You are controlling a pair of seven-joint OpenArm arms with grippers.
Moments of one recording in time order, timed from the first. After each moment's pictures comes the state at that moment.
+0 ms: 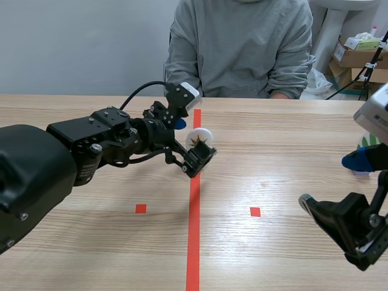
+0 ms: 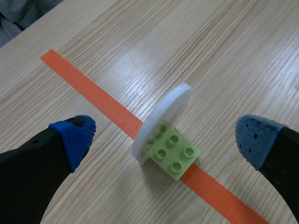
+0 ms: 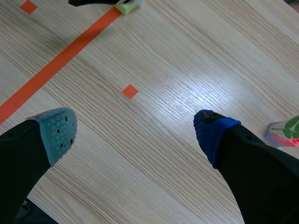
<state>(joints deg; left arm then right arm) -34.4 -1.1 29.0 31.6 5.2 -27.4 -6.3 -38.7 25.9 15.9 125.8 17.1 33.5 -29.1</state>
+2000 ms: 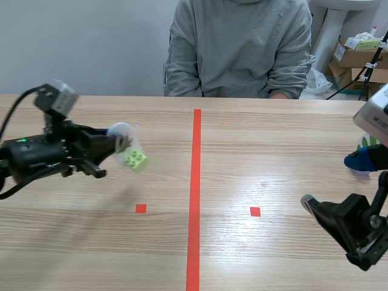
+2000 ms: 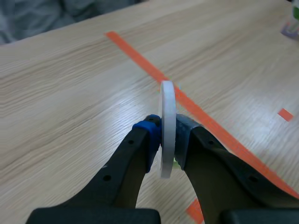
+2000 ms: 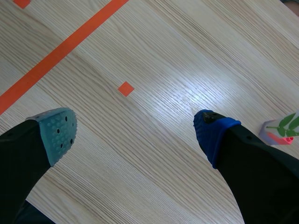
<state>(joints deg) -3.0 -20.2 0.3 71.8 -13.9 -44.7 0.6 -38.7 25.9 15.9 125.8 15.5 33.5 -28.8</state>
